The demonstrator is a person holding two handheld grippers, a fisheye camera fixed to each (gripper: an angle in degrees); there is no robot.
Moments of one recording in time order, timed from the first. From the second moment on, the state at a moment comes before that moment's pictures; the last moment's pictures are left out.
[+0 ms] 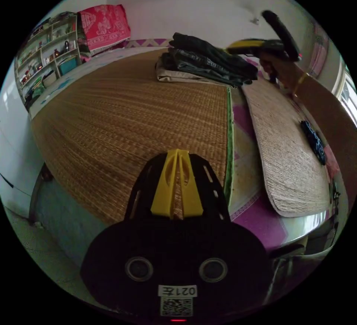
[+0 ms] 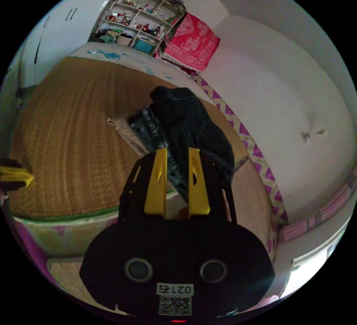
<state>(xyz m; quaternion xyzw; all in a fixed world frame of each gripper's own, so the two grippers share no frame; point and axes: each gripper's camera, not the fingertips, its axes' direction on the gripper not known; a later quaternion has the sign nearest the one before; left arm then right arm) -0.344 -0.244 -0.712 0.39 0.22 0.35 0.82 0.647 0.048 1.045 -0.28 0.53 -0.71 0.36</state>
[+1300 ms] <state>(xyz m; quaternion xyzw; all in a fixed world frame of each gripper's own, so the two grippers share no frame) -0.329 -0.234 -0.733 0.35 0.38 0.49 0.71 0.377 -0.057 0.802 -0.28 0.52 -0.60 0.54</state>
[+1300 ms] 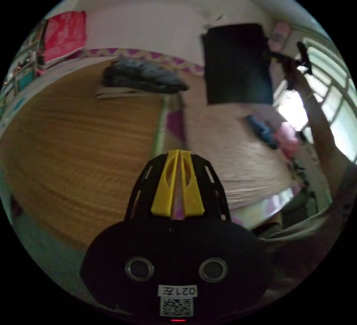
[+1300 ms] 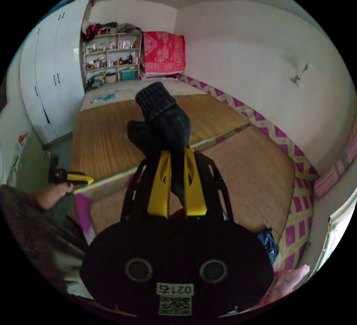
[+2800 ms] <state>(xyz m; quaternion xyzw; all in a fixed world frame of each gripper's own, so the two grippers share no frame) -0.156 -0.175 -0.763 0.22 0.41 0.54 0.70 0.292 -0.149 0.007 0.09 0.42 -0.33 0.84</state>
